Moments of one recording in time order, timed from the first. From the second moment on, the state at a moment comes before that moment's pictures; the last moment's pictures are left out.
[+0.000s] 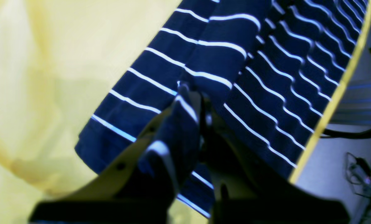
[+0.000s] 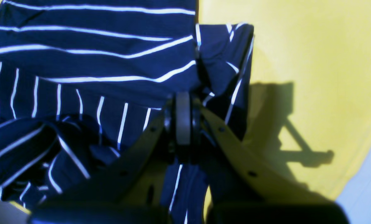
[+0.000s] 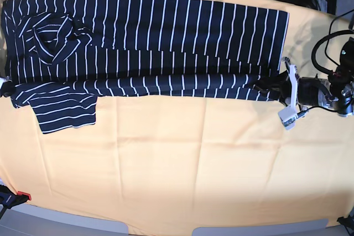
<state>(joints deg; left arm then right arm) -18.2 -55.8 27.0 89.2 -77.2 -43.7 58.3 7.6 52.3 11.8 67.2 56.4 40.8 -71.9</state>
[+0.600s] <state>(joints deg) -14.3 -56.3 27.0 89.2 -81.1 -43.7 63.9 3.7 53.0 11.8 67.3 56.2 40.8 -74.6</state>
